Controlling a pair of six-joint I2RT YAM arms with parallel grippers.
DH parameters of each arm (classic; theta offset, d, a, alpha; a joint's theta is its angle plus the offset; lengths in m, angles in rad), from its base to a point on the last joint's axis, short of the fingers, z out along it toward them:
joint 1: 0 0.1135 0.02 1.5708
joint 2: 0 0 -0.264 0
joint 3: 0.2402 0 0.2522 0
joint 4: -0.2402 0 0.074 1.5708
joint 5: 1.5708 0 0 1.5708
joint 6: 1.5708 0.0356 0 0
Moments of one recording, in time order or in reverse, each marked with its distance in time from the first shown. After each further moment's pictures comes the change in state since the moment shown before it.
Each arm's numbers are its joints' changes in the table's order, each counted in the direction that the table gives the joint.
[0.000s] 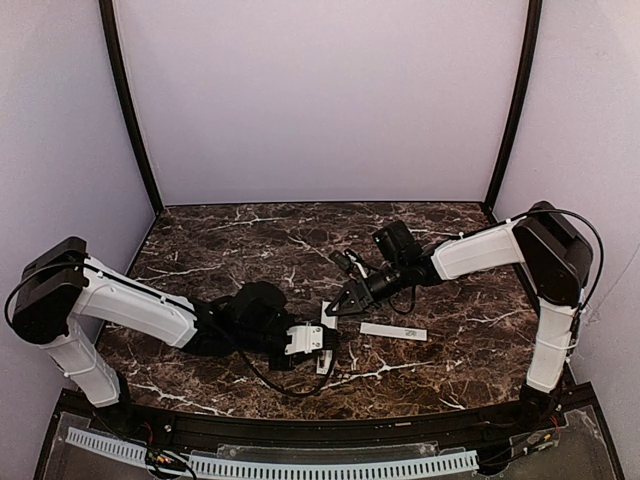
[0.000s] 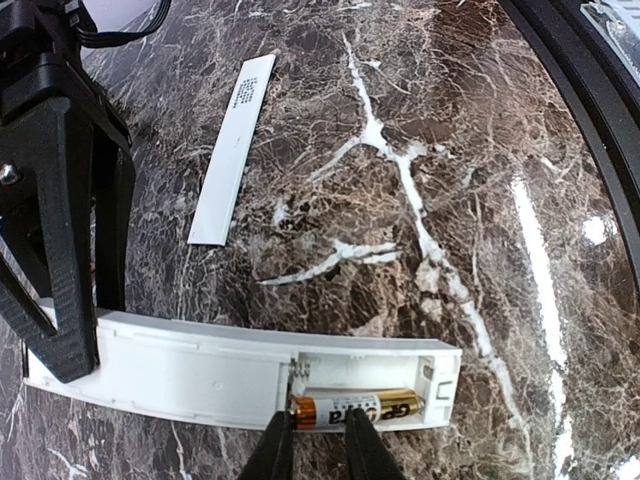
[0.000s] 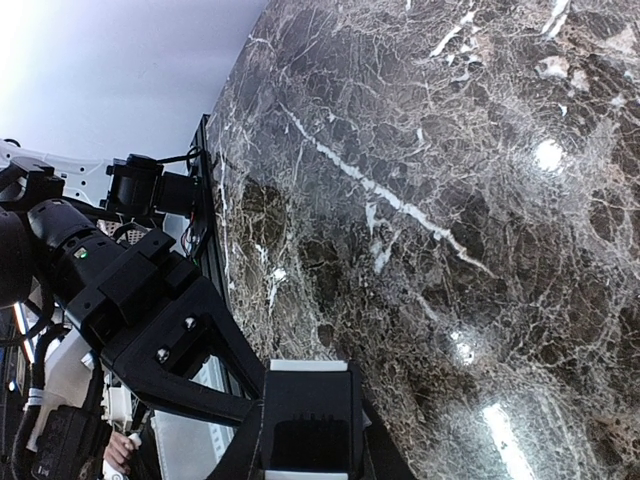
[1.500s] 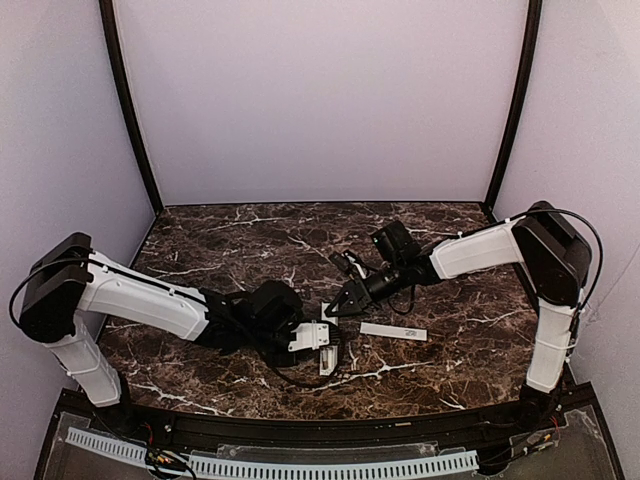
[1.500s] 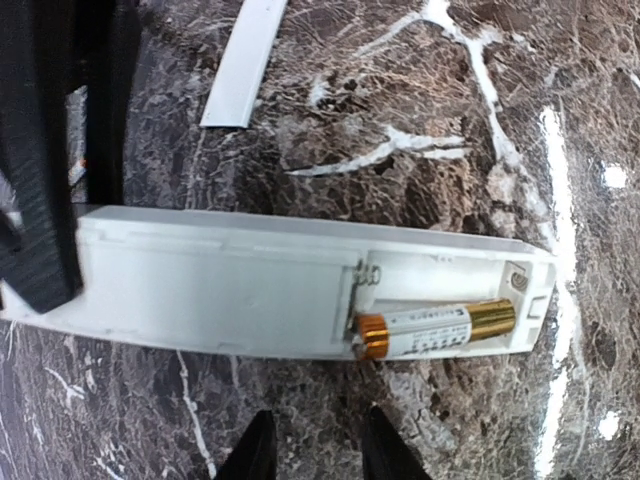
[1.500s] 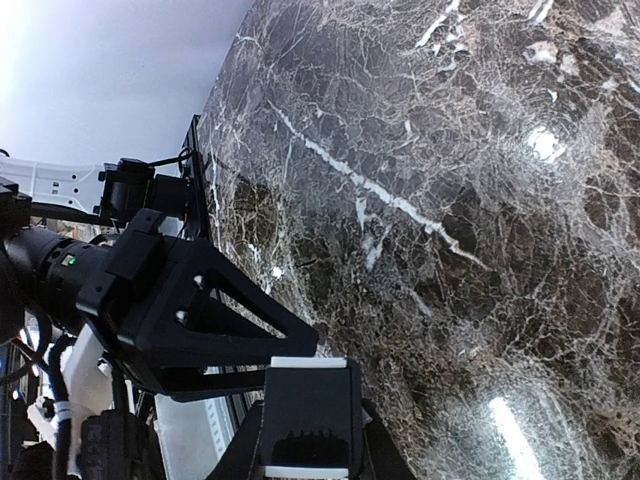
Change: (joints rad) left arm -0.021 -0.056 0.143 -0.299 -0.220 -0.058; right arm 0.005 -0.006 0.015 -0.037 0.022 0.011
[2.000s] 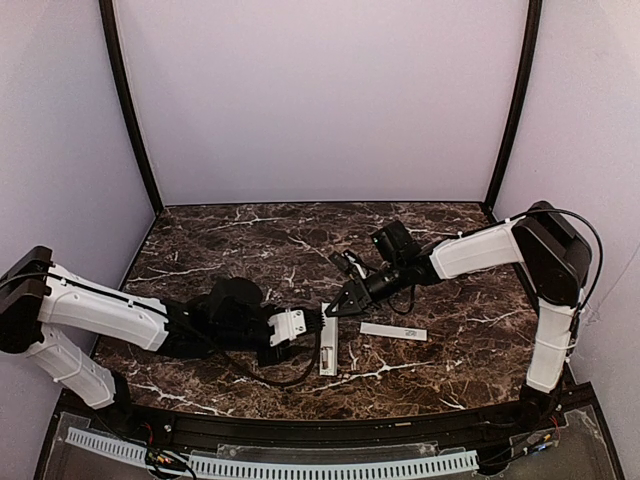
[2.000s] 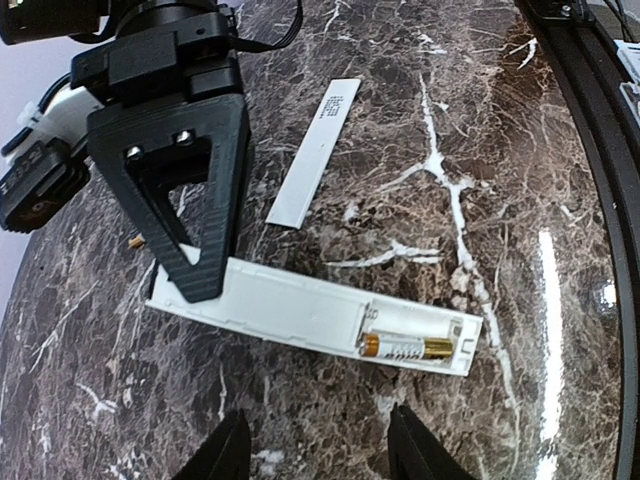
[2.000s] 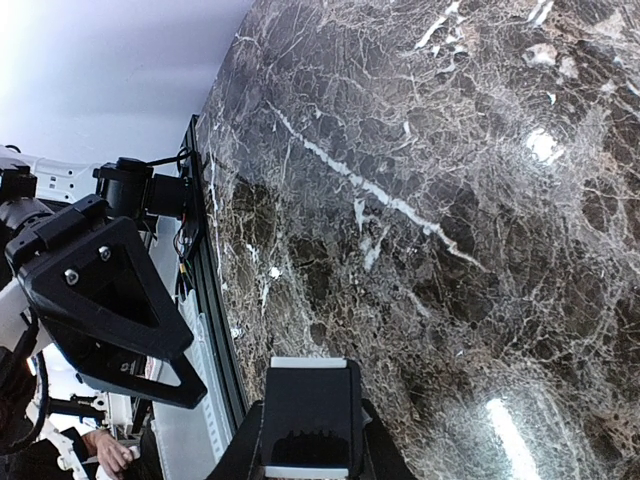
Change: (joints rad) left arm 0.017 0.262 -0.241 0.292 0.100 -0.099; right arm 0.000 0.000 0.000 0.000 0.004 -0.008
